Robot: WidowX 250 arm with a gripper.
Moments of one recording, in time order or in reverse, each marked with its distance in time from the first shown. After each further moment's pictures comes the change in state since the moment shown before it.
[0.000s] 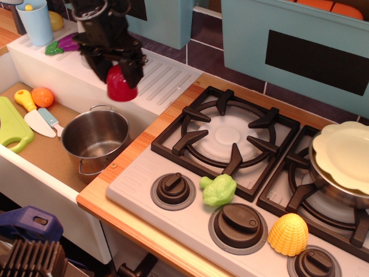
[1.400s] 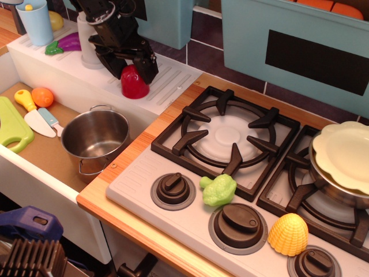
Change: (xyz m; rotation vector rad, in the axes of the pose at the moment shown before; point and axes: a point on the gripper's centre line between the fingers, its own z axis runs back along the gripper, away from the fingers) arm 0.041 -0.002 -0.031 -0.103 -0.061 -0.088
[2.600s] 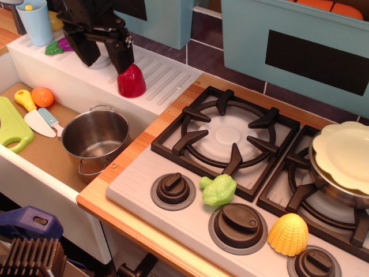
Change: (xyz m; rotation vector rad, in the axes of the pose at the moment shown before) arm -0.025 -0.009 0.062 0.059 0.094 -0.025
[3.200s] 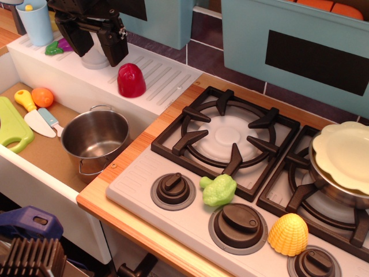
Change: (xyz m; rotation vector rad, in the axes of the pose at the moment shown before) arm -0.013 -0.004 0.024 0.040 0.000 -0.026
